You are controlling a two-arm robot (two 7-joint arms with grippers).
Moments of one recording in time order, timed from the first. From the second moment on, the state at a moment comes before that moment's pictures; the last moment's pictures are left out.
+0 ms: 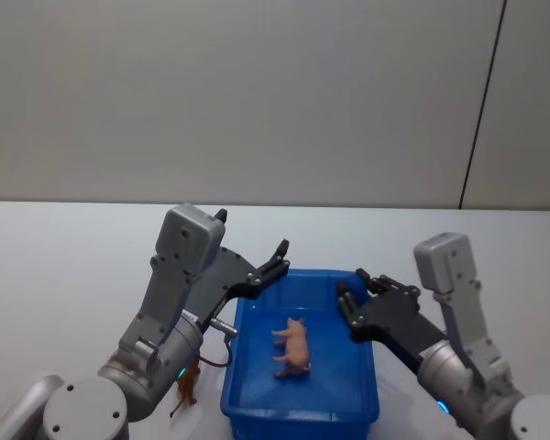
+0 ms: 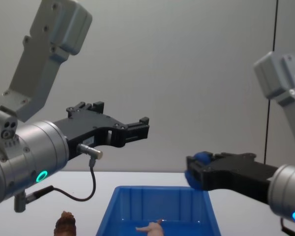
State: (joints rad) left arm -0.24 0.38 0.45 -1.63 -0.20 0.01 -0.01; right arm 0.13 0.12 -0.32 -1.55 0.07 0.11 0.22
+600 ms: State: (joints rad) left arm -0.24 0.38 0.45 -1.63 -0.20 0.01 -0.01; right arm 0.18 0.08 -0.34 -1.45 0.03 0.14 0.26
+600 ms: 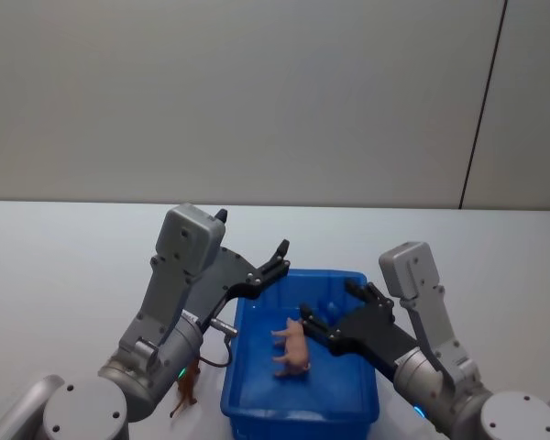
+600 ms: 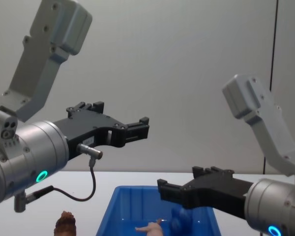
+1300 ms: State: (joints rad) left arm -0.24 0.38 0.45 -1.63 -0.20 0.01 -0.01; right arm 0.09 0.13 -0.31 -1.54 0.01 0.19 0.06
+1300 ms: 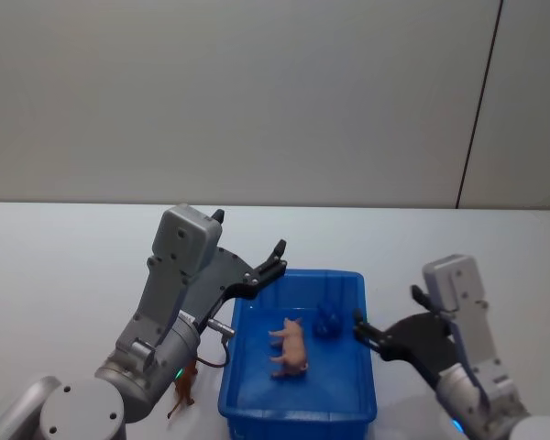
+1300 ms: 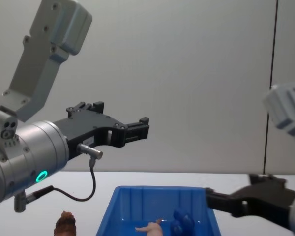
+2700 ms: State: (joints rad) left arm -0.20 0.39 0.43 -1.65 -0.29 0.14 0.09; right arm -0.01 0.20 -0.26 -1.64 0.03 0.24 -0.13
